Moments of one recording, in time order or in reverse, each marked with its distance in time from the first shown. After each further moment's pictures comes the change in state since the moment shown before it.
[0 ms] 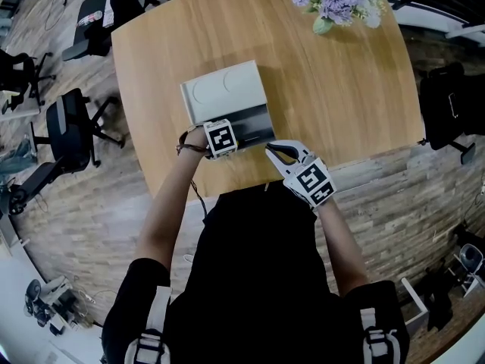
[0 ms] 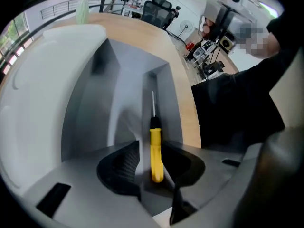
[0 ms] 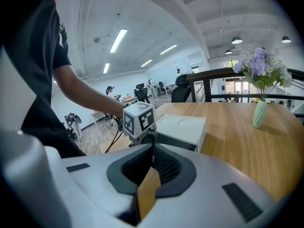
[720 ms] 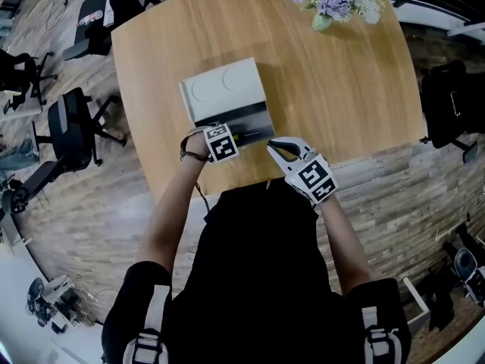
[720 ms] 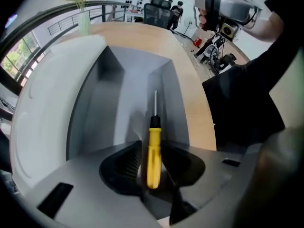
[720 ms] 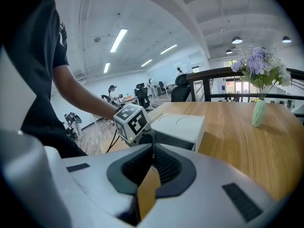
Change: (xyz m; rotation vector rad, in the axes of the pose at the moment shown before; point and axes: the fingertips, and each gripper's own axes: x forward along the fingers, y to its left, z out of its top) left arm 0.003 0.009 0.006 0.016 -0.035 0.200; right arm -0.003 -0.005 -0.006 0.002 -0.006 0.004
